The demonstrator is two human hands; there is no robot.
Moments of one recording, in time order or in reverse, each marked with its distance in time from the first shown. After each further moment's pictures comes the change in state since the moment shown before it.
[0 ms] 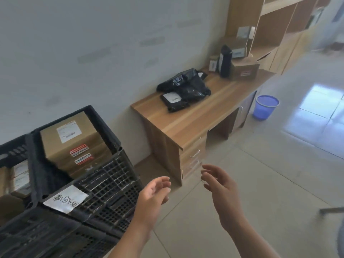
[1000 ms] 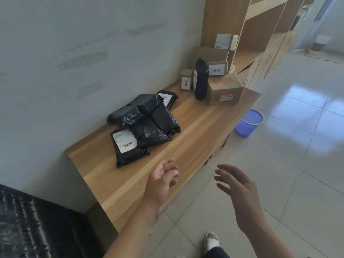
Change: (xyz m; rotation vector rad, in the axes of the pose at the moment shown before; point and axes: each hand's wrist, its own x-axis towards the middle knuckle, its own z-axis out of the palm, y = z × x) left_hand 0.423 0.159 0.284 -0.082 -0.142 -0.034; right_hand 0.455 -0.108 -0.116 0.059 0.173 0.066
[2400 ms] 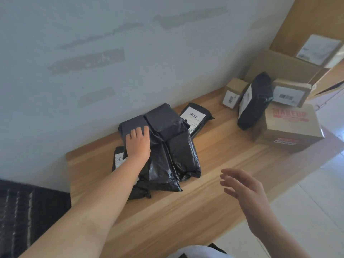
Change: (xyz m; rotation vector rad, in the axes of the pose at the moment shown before) left_hand 0.393 0.066 -0.088 1.746 0.521 -0.017; right_hand 0.324 -0.053 0.109 -0.305 -0.397 0.151
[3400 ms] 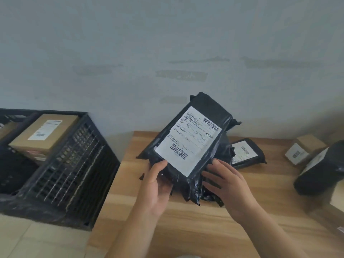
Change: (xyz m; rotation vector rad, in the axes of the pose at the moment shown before) left_hand -0.230 0.041 -0.133 -2.504 0.394 -0.681; right_hand 0.034 -0.059 0.059 0.110 -0.769 0.046
